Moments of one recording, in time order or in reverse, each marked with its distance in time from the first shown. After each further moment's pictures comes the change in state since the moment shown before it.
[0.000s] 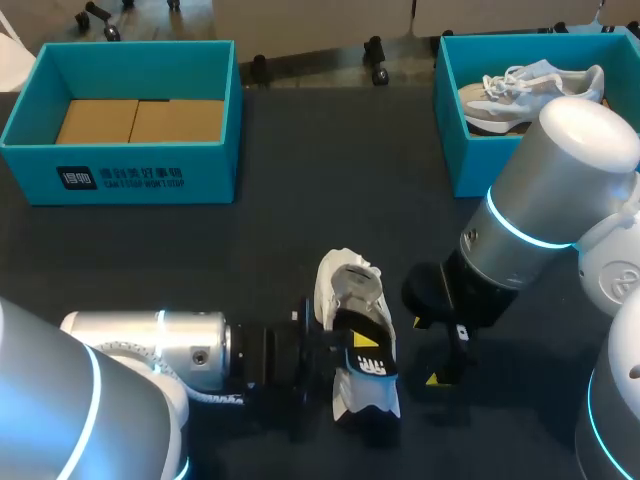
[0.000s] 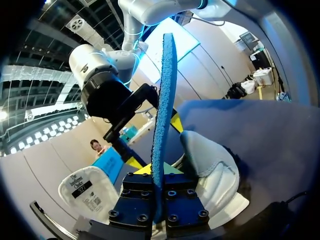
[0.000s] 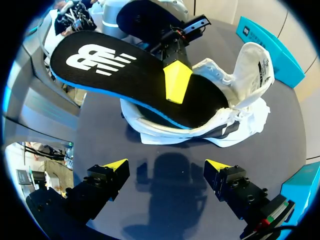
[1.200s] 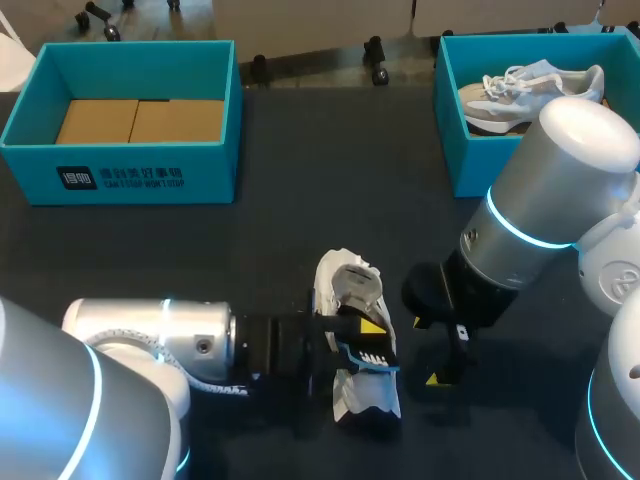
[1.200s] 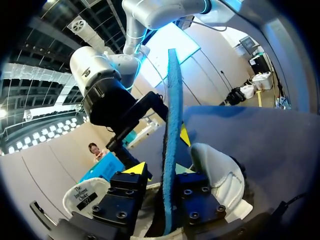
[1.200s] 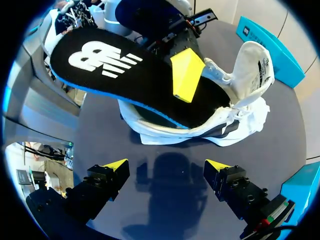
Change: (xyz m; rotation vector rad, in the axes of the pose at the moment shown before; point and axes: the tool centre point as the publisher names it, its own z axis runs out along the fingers) left arm -0.009 -0.017 0.005 0.042 0.020 -0.006; right arm 0.000 0.000 0.000 0.000 0.000 0.000
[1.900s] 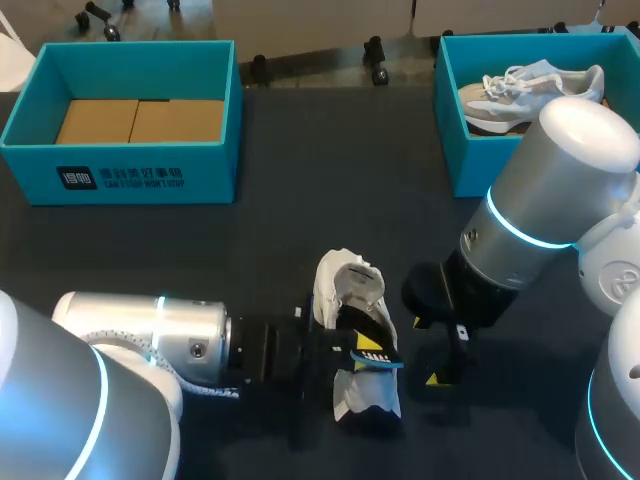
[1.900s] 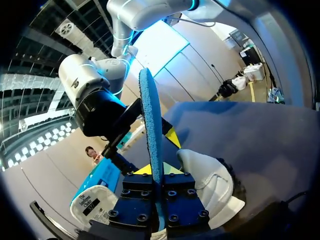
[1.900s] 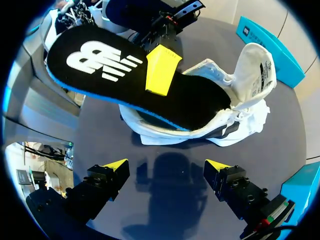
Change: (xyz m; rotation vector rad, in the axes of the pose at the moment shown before) left arm 0.010 -0.008 -0.007 -0.035 0.054 0.087; right arm 0.000 0.000 0.000 0.000 0.000 0.000
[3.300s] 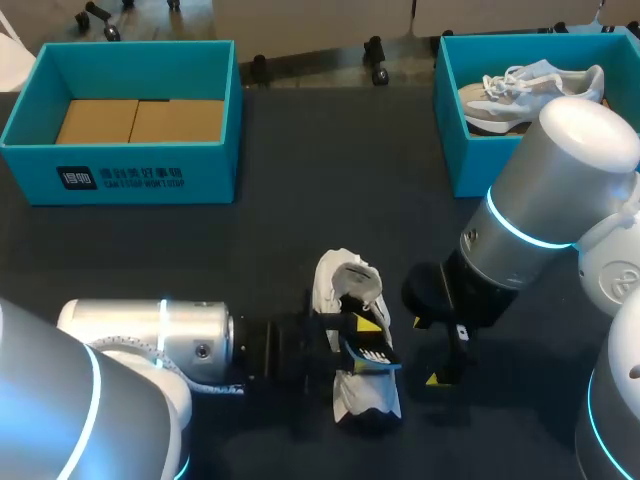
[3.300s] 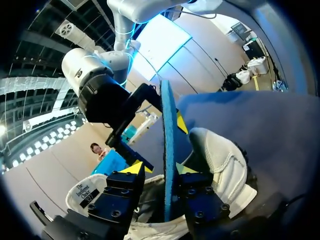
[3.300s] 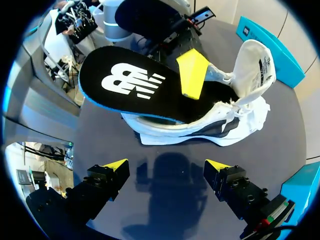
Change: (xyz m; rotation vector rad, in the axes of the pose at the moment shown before) left arm -0.008 0.018 0.001 -0.031 -0.046 0.004; right arm 0.000 0.000 0.000 0.000 0.000 0.000
